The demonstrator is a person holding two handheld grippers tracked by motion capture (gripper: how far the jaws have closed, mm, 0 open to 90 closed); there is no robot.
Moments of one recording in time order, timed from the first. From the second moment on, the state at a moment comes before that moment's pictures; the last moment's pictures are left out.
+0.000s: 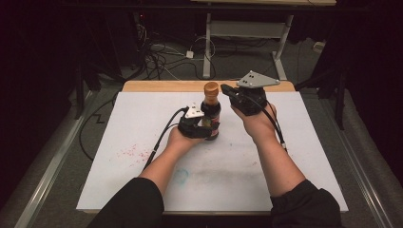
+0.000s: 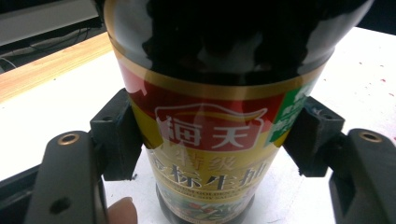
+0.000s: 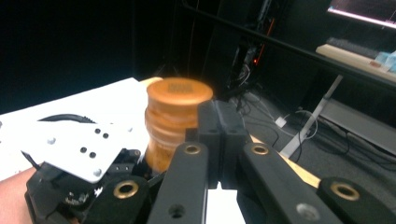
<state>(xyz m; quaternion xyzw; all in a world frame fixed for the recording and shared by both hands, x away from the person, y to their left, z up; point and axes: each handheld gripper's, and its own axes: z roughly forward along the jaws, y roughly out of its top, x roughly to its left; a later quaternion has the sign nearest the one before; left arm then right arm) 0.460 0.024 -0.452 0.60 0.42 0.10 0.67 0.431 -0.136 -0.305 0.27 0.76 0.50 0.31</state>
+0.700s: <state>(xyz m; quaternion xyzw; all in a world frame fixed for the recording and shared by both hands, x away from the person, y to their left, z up) 0.460 0.023 -0.452 0.60 0.42 0.11 0.67 0.433 -0.131 -0.309 0.25 0.79 0.46 0.30</state>
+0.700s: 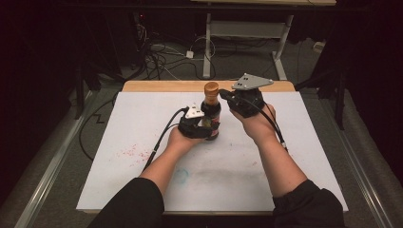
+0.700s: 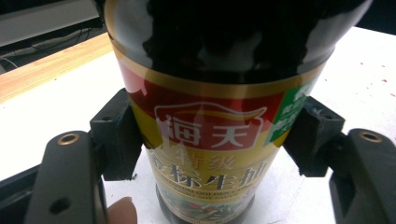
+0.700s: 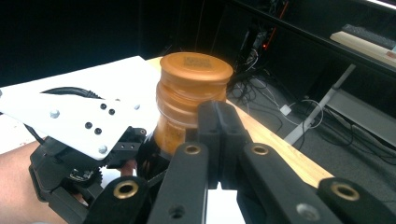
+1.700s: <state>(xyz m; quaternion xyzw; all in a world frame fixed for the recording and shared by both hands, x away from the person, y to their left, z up) 0.460 0.023 -0.453 0.60 0.42 0.11 0.67 0.434 -0.127 -0.307 0.26 0.78 0.49 0.30</state>
